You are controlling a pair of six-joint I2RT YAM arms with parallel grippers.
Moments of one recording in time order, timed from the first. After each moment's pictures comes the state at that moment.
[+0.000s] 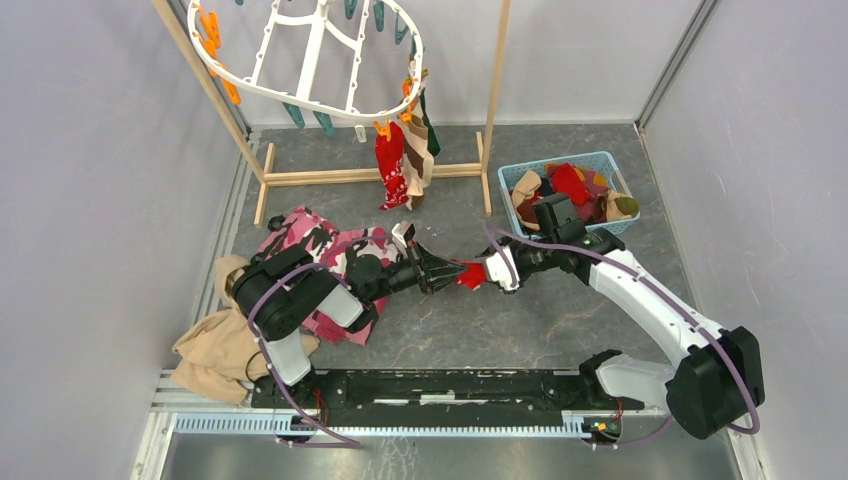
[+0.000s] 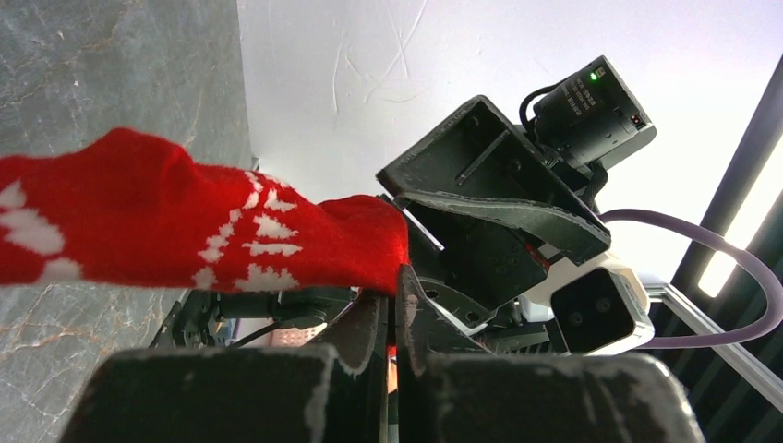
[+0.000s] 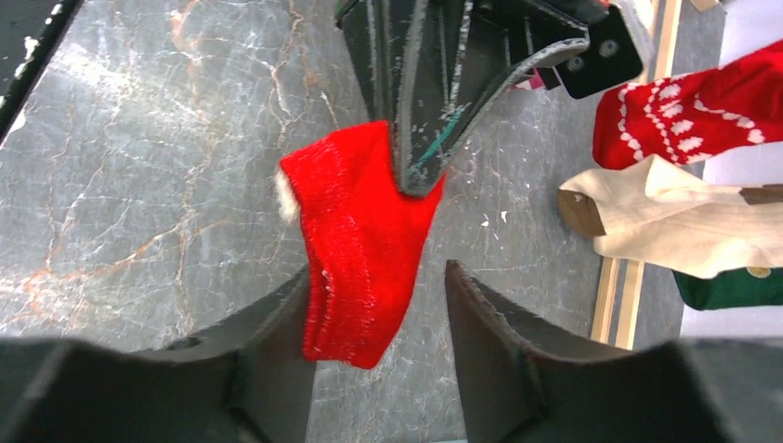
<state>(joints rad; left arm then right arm) -0.75 1.77 0.39 1.50 0.44 -1.72 0.45 1.18 0.87 -0.63 -0.89 -1.45</state>
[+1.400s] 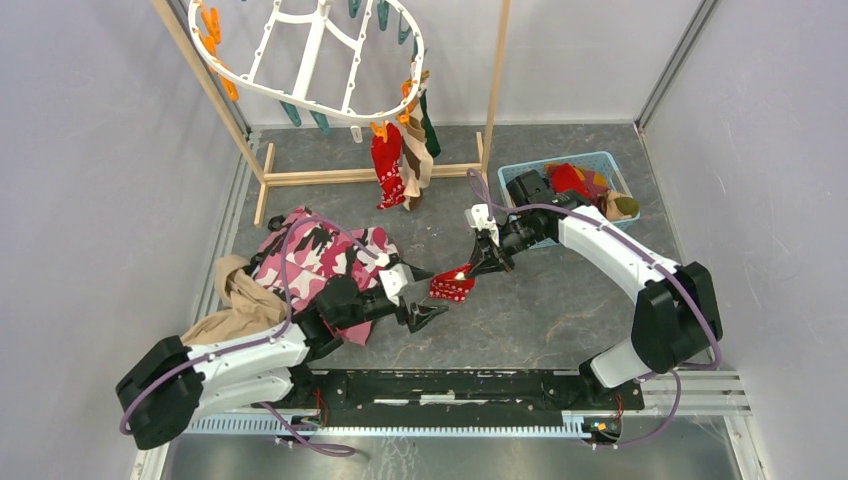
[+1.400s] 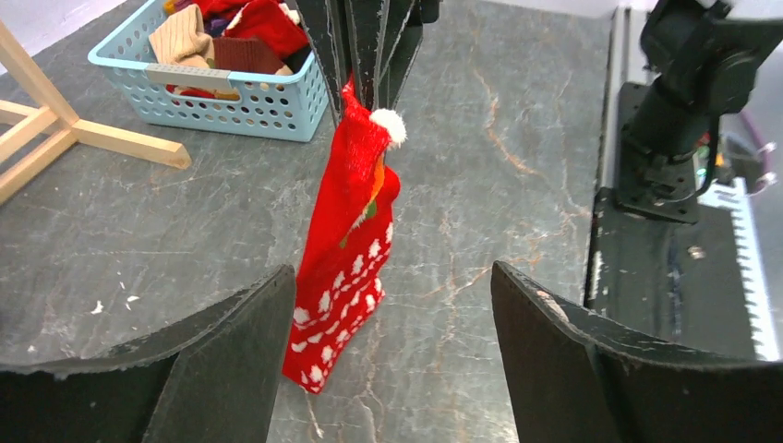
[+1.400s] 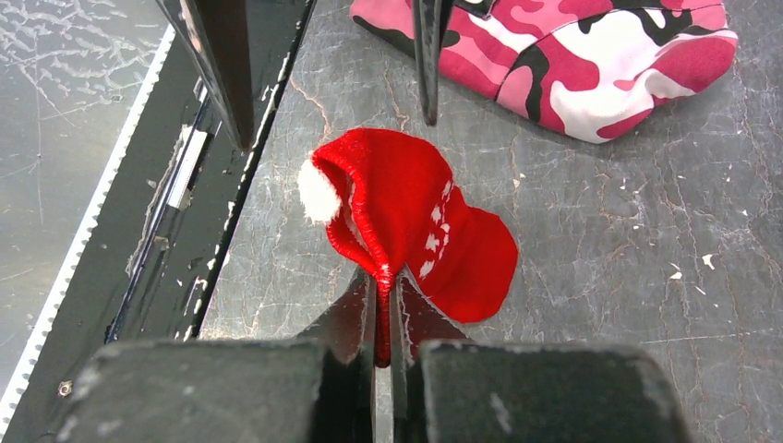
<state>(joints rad) -0.90 0.93 0.24 0.67 0.30 0.01 0.46 1.51 1.14 -0.84 -1.10 -1.10</state>
